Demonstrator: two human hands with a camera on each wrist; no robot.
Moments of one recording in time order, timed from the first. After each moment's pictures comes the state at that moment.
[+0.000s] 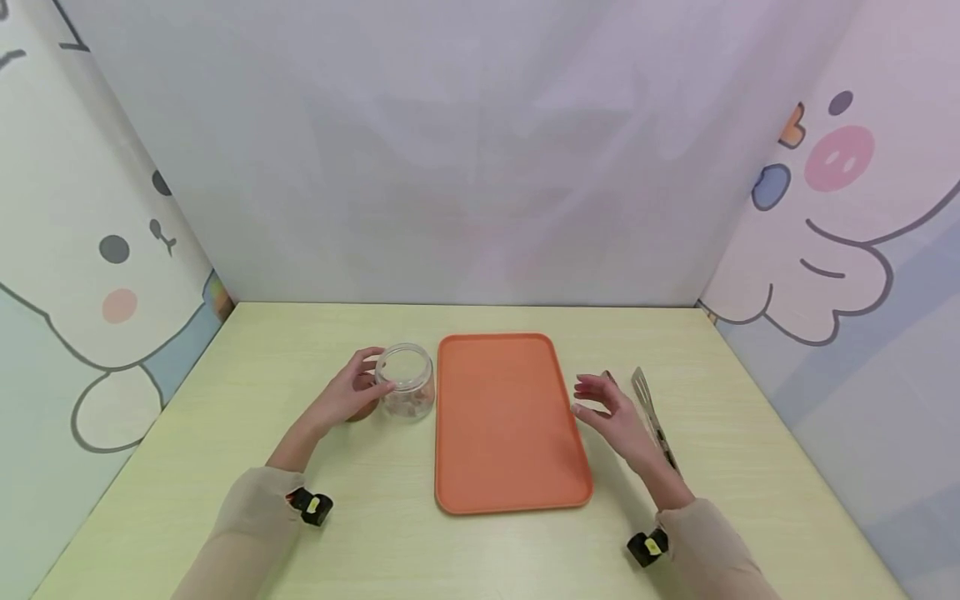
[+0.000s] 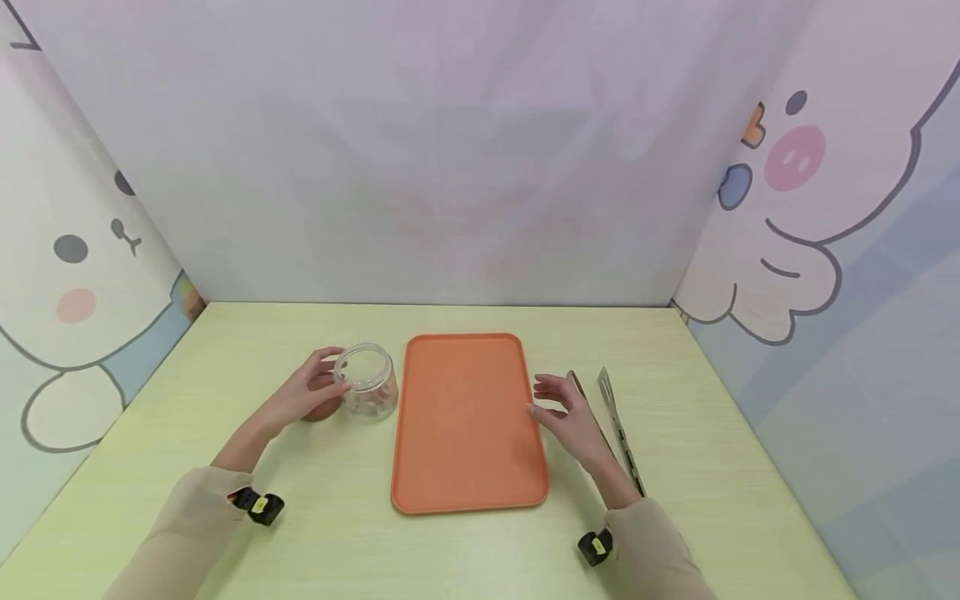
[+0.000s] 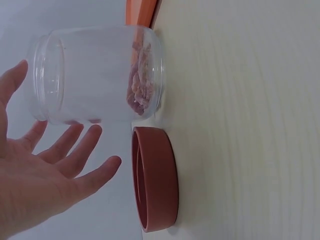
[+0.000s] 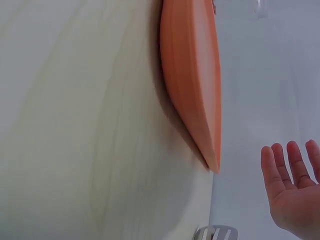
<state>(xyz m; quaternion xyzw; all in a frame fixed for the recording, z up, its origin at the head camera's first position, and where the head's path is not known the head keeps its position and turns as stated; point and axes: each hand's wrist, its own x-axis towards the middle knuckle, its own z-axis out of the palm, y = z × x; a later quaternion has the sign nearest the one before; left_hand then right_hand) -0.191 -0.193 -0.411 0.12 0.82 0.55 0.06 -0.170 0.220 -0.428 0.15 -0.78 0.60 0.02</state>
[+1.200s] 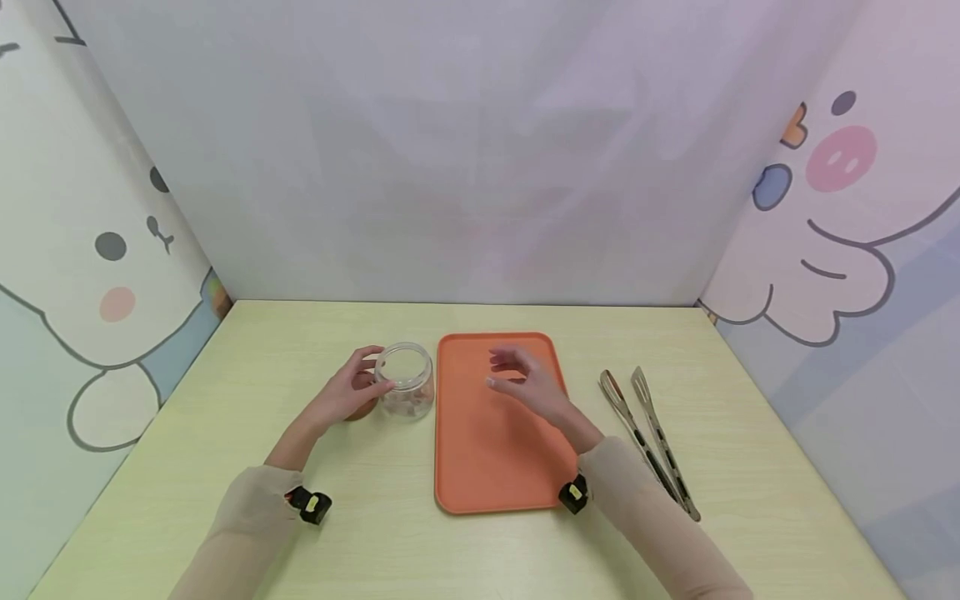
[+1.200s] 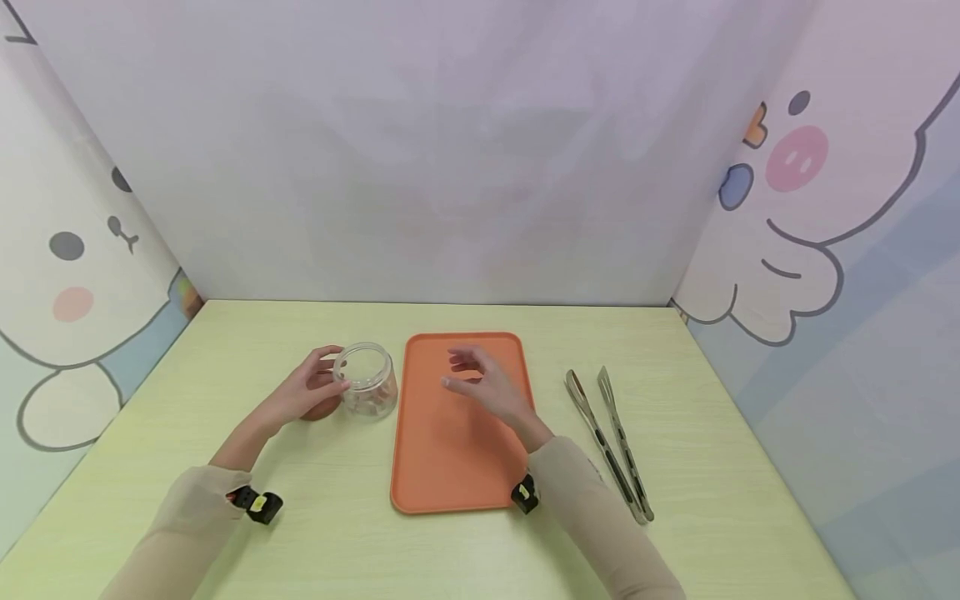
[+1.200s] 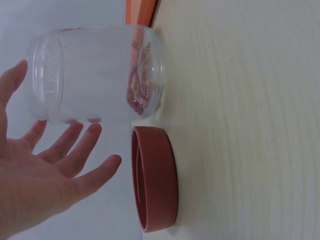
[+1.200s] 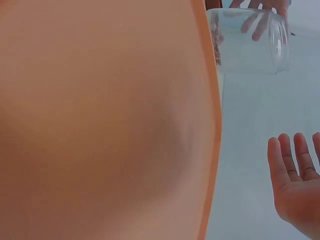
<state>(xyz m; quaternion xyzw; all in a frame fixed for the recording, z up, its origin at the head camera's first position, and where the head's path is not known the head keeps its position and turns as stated) -0.193 -0.194 -0.411 0.11 0.83 0.54 0.07 -0.201 0.116 -0.388 0.24 -0.77 0.59 -0.08</state>
